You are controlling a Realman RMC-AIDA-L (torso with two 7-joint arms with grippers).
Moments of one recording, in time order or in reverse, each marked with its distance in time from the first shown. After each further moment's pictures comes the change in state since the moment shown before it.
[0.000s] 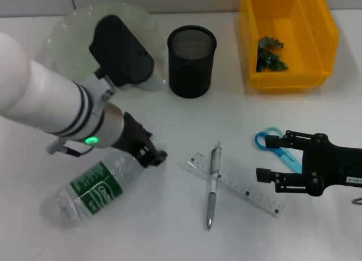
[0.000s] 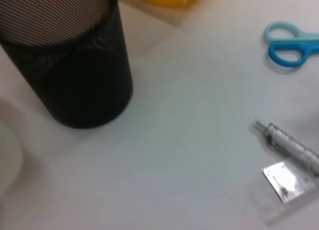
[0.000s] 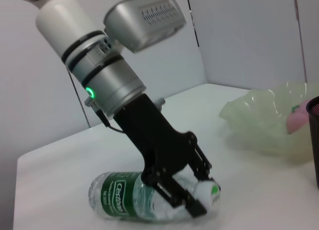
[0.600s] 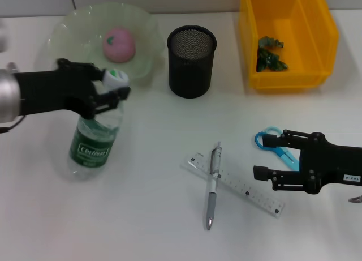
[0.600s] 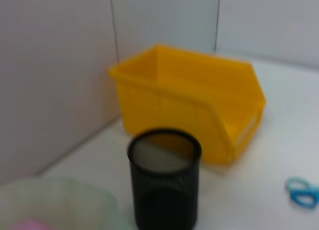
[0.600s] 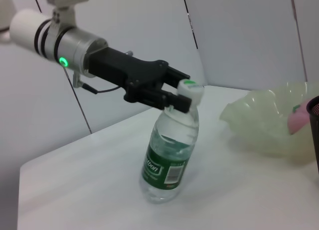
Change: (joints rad) left arm 0.299 0.007 -0.482 0.084 -0.582 -0.013 0.689; right arm 0.015 0.000 0.002 0.021 0.005 -0.001 0.023
